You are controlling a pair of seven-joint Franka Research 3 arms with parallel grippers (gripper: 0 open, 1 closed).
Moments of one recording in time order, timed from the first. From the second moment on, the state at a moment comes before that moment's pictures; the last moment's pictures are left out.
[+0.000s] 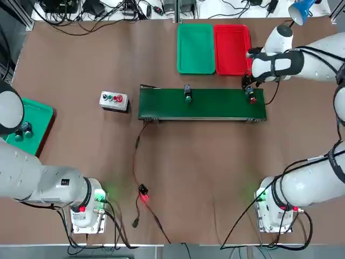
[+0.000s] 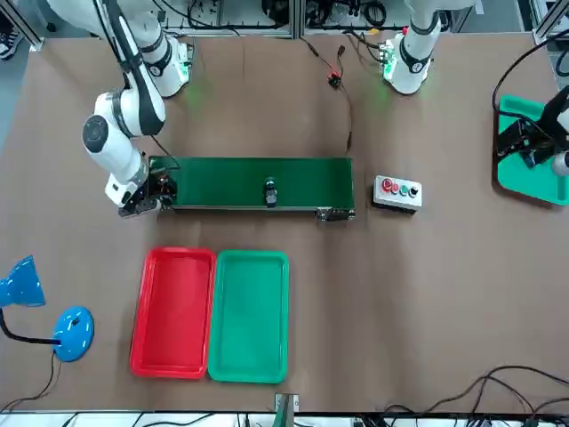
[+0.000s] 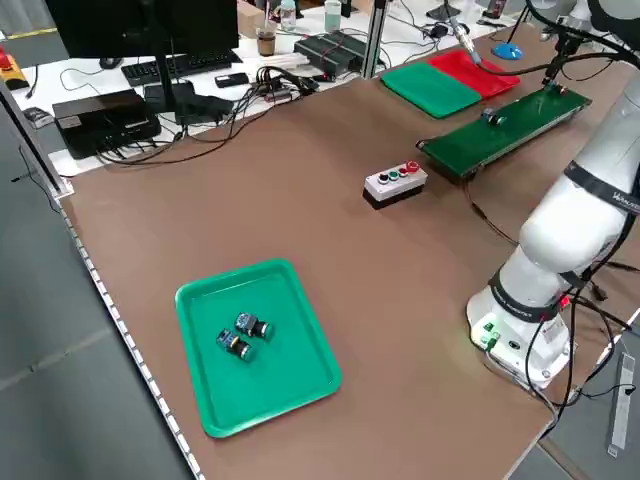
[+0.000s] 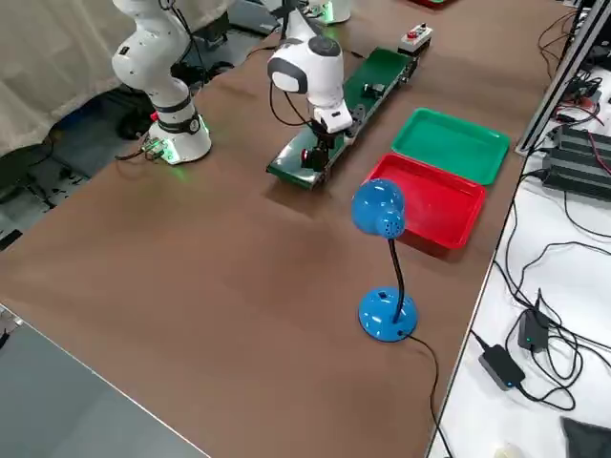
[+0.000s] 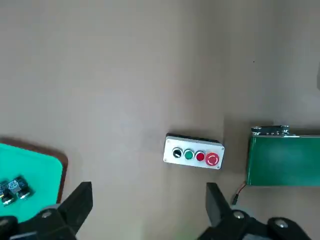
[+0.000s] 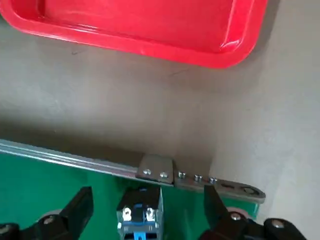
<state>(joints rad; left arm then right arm) -0.03 0.02 0.02 -1.52 -0.02 1.53 0.00 0.21 0.12 -0.05 -2.46 0.10 2.59 -0.10</state>
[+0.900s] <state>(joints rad) -0.03 0.02 0.02 -1.52 -0.02 1.53 0.00 0.22 0.11 -0.05 -2.48 0.10 2.57 -0.10</state>
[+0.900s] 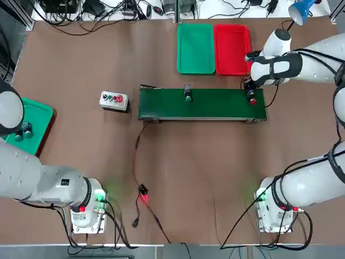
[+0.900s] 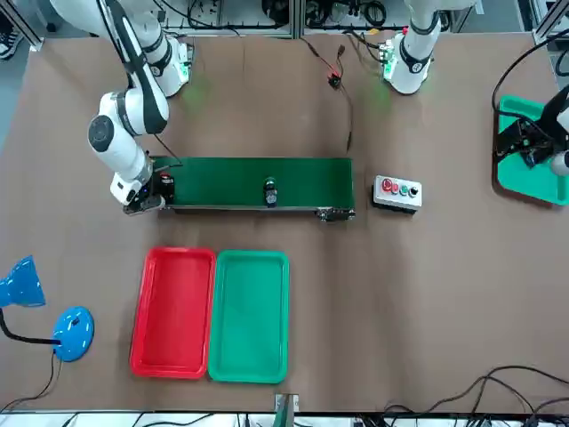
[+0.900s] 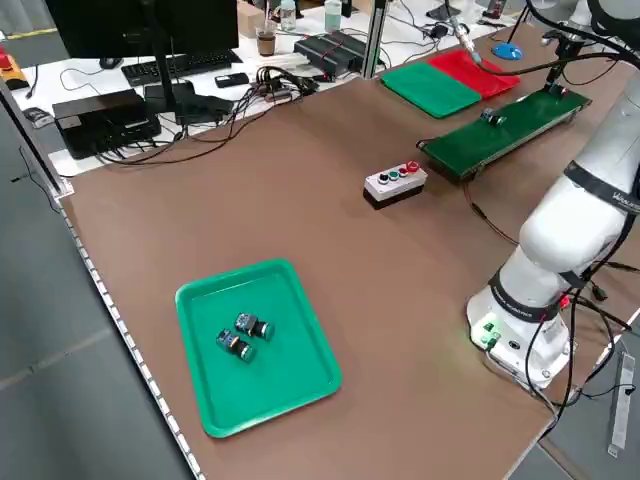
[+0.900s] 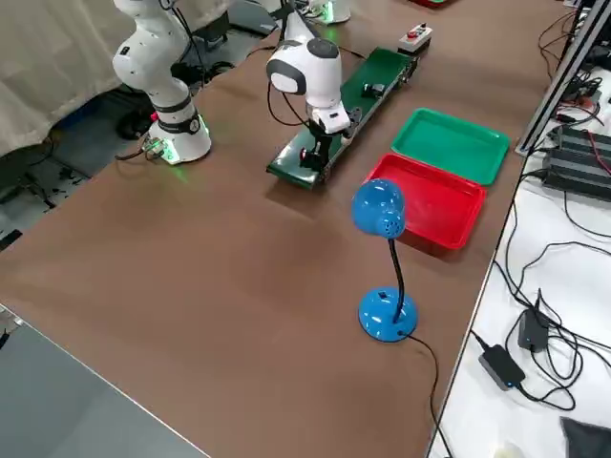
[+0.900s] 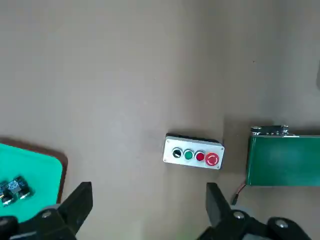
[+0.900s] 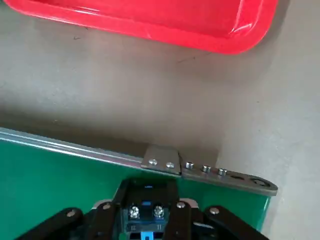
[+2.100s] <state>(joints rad) -0.03 0.03 0.02 -1.52 -0.02 1.53 0.00 0.25 0.52 -0.05 -1.85 0.12 2.57 0.24</state>
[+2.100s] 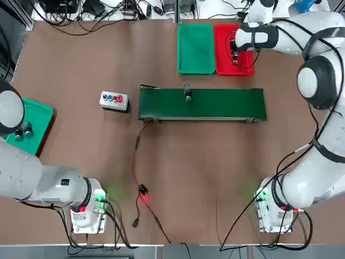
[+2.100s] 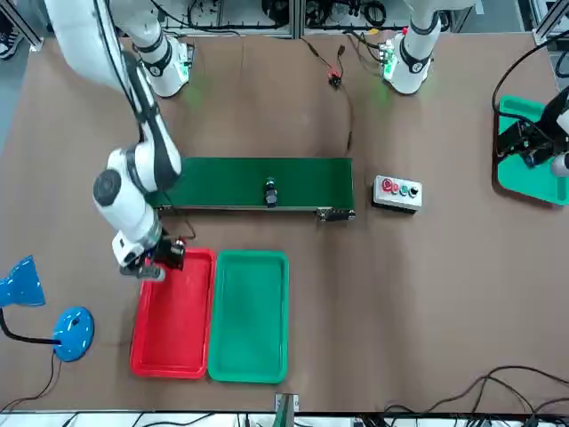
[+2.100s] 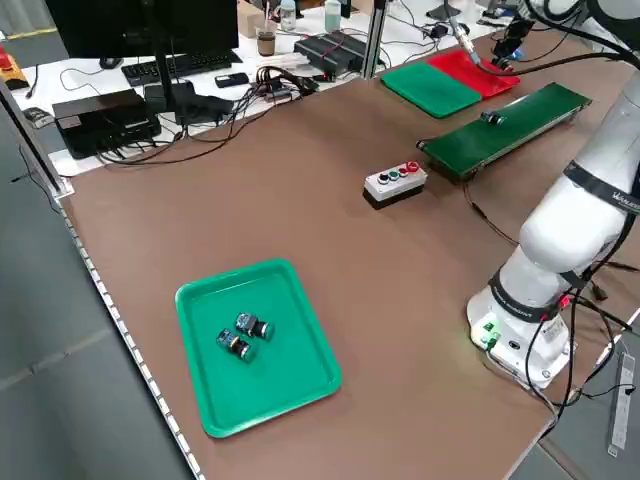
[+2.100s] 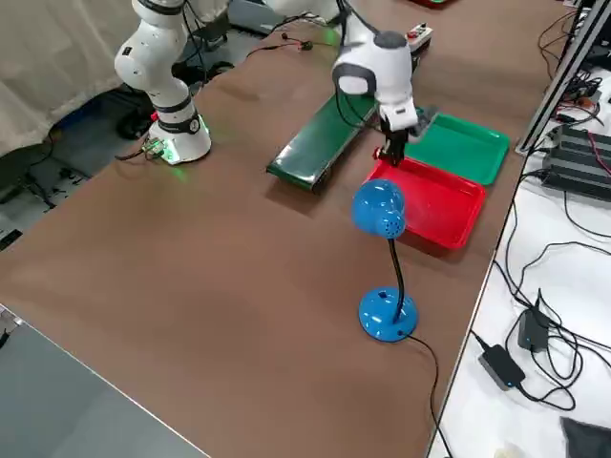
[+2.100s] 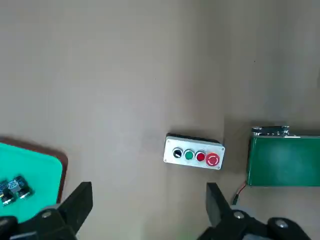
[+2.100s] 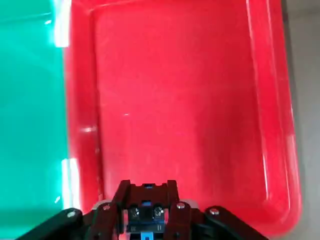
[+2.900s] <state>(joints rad) -0.04 0.03 0.02 -1.51 -0.02 1.53 0.00 0.22 0.76 -0.05 -1.63 0.12 2.58 0.24</state>
